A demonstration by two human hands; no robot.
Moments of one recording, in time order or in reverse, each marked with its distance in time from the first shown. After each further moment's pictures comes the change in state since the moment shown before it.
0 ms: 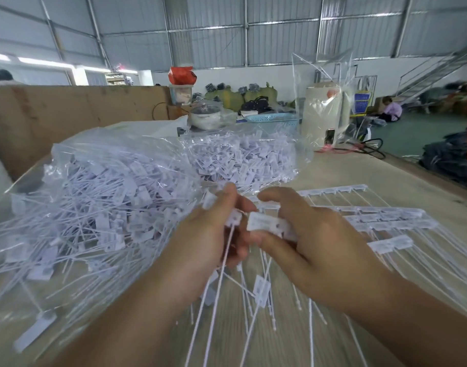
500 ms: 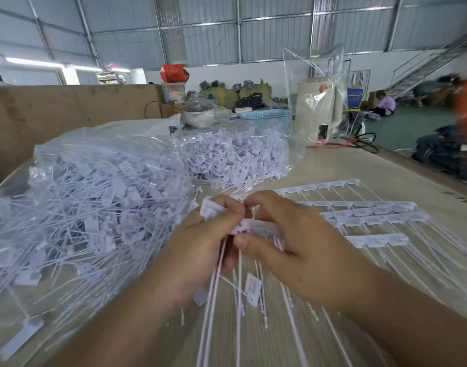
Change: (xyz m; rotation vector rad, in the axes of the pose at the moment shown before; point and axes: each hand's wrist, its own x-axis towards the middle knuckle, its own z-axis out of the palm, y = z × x) left_hand 0.000 -0.005 0.005 0.074 -0.056 0.097; right_hand 0.001 0.008 0.005 0.281 -0.146 0.060
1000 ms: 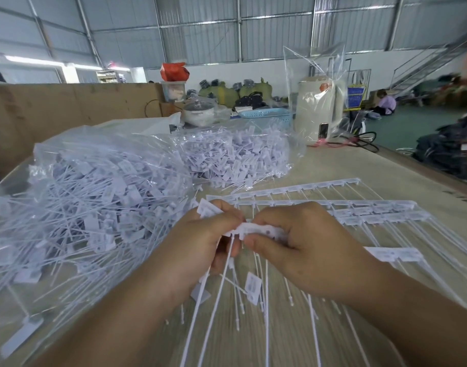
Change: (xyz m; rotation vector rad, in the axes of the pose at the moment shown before) left_hand 0.005 -0.003 -0.005 0.004 0.036 -0.131; right_hand 0.001 0.004 -0.004 -0.099 -0.009 0.068
